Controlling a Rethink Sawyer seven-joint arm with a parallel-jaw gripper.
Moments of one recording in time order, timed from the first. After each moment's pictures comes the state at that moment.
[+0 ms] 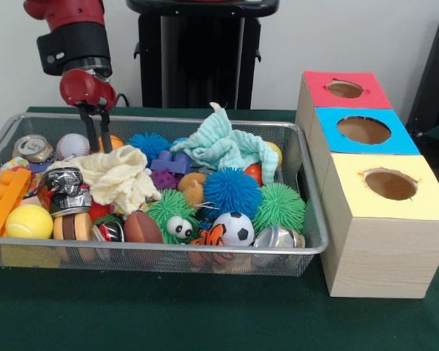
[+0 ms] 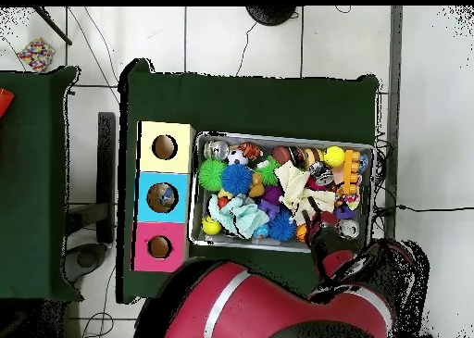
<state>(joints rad) -0.25 -0.19 -0.60 1.49 -1.13 -1.00 1.38</state>
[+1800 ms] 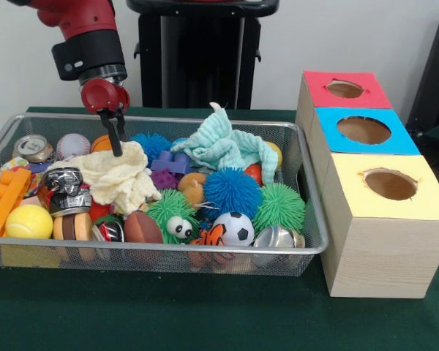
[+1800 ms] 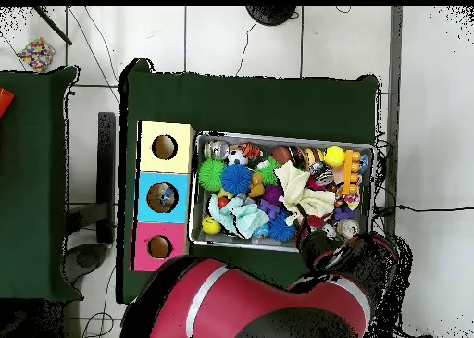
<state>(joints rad) -0.21 -0.15 -0.60 1.49 -1.21 -0.98 1.38</state>
